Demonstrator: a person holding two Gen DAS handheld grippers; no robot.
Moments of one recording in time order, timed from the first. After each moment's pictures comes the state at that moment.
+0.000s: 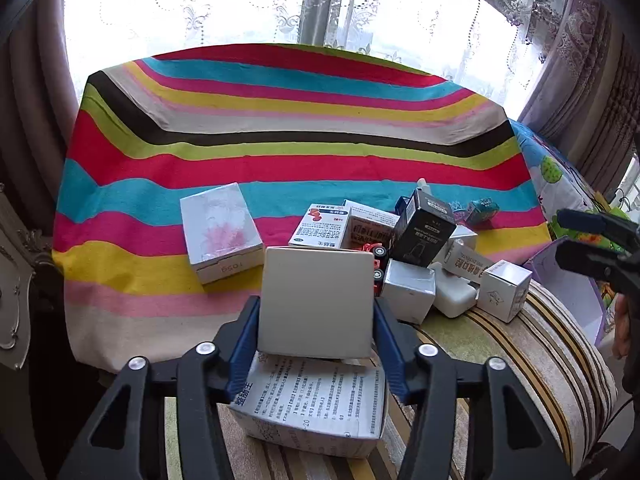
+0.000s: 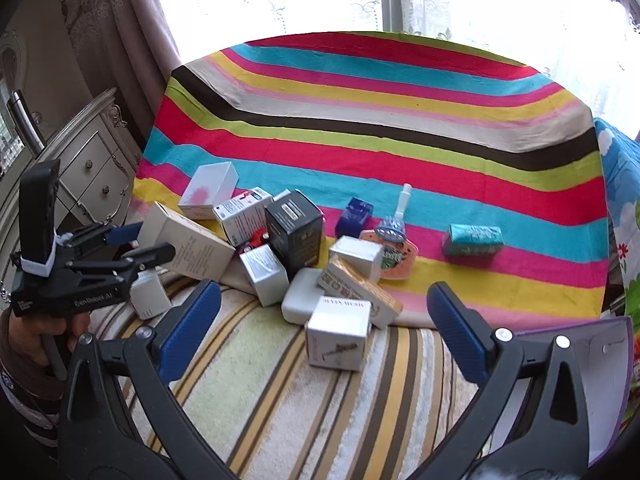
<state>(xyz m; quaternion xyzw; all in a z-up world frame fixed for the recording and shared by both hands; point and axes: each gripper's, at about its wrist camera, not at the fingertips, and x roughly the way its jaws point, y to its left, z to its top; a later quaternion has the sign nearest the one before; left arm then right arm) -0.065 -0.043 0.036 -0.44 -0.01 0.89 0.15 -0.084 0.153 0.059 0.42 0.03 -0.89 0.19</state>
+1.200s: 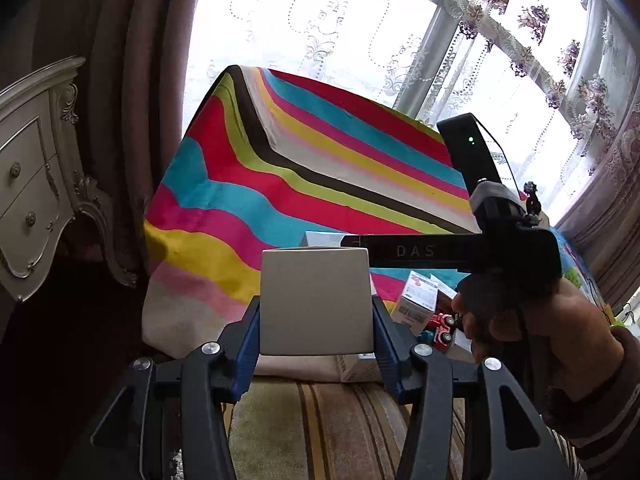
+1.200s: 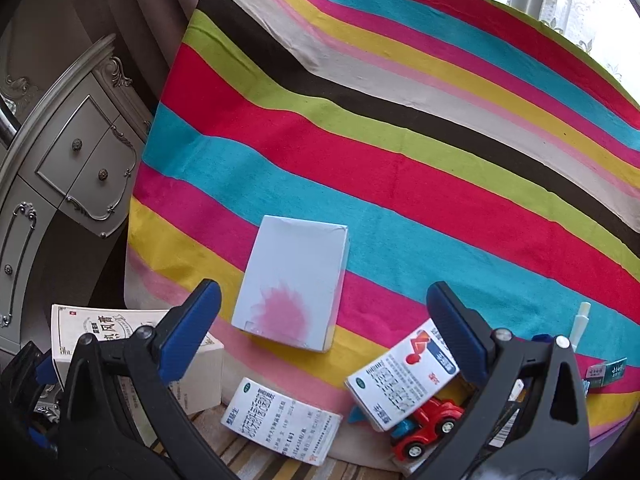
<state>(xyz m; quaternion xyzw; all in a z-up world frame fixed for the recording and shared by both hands) -0.054 -0.162 0.056 -0.37 -0.15 0.92 0.05 -0.228 -0.063 -0.009 0.52 0.08 -0.82 0.22</state>
